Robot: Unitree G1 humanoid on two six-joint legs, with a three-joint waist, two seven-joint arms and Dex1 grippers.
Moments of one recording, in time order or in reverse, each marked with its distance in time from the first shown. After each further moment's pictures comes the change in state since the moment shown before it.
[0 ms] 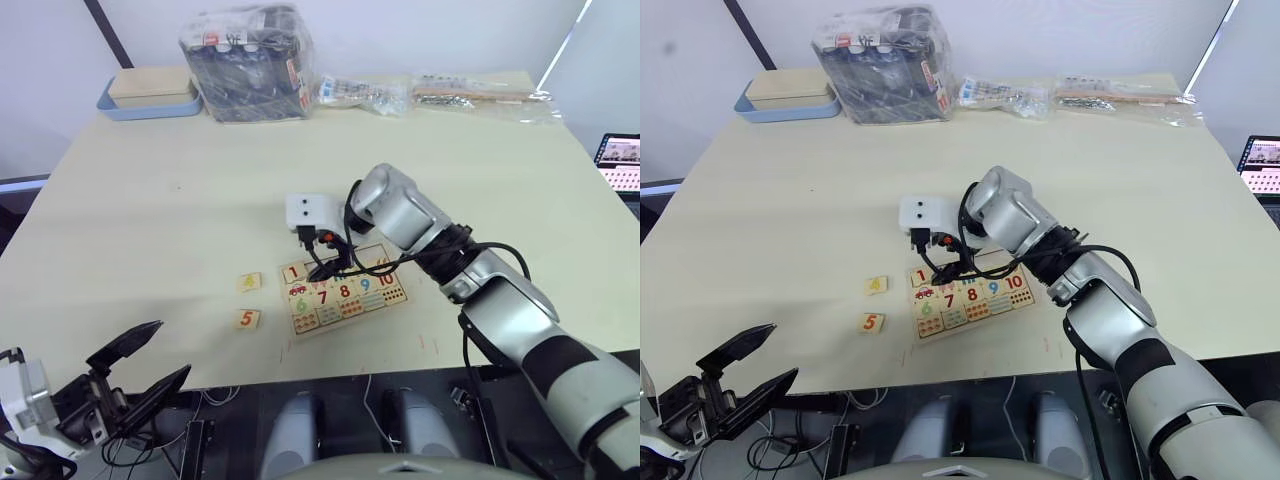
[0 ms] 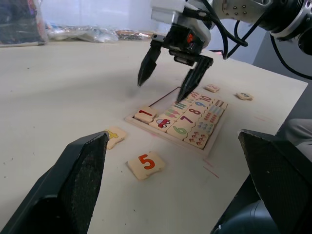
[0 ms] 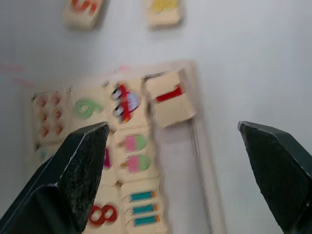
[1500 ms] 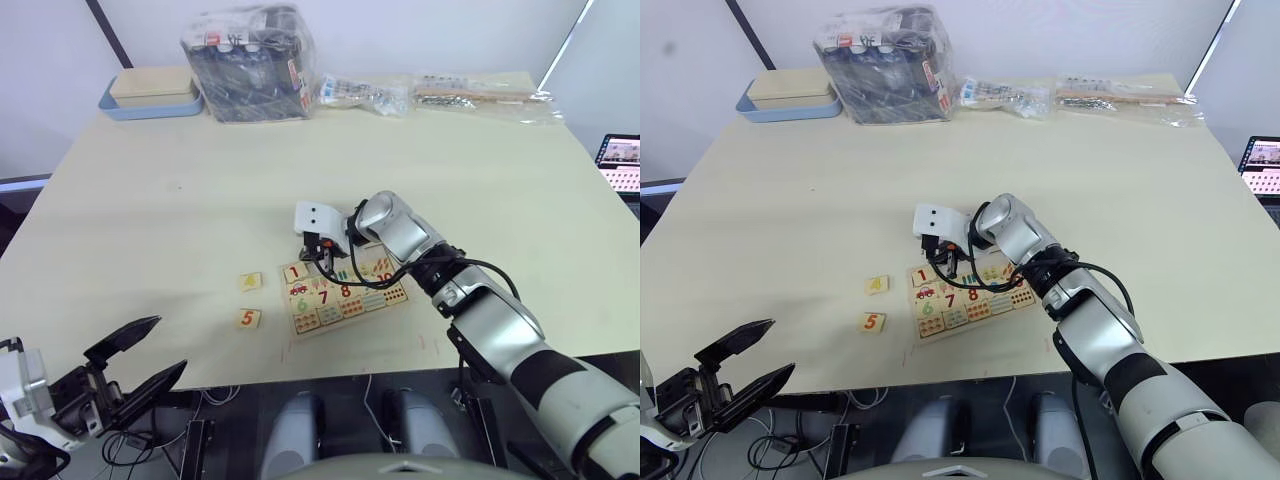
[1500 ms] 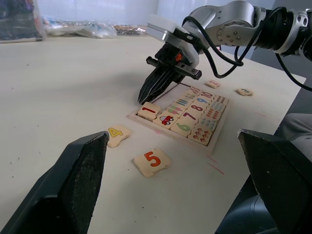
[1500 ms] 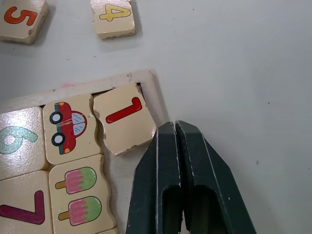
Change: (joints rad) left arm -0.026 0.054 0.003 0.039 -0.002 0.022 -0.012; right arm 0.068 0.077 -0.049 0.247 -0.003 -0.306 -0.147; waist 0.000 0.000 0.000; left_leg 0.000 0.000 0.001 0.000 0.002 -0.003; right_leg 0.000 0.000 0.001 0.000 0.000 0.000
